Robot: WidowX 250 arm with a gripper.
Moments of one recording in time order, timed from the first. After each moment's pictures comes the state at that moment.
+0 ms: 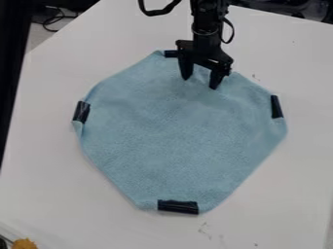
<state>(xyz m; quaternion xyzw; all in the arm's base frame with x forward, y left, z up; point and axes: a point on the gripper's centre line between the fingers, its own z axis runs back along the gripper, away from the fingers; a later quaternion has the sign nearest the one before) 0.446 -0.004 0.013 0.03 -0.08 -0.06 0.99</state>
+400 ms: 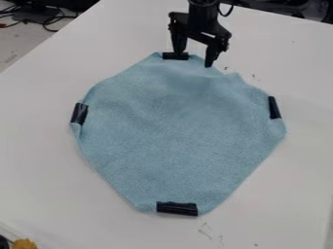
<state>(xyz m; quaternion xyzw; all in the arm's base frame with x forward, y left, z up) 0.446 0.004 0.071 0.06 -0.13 -0.05 0.99</state>
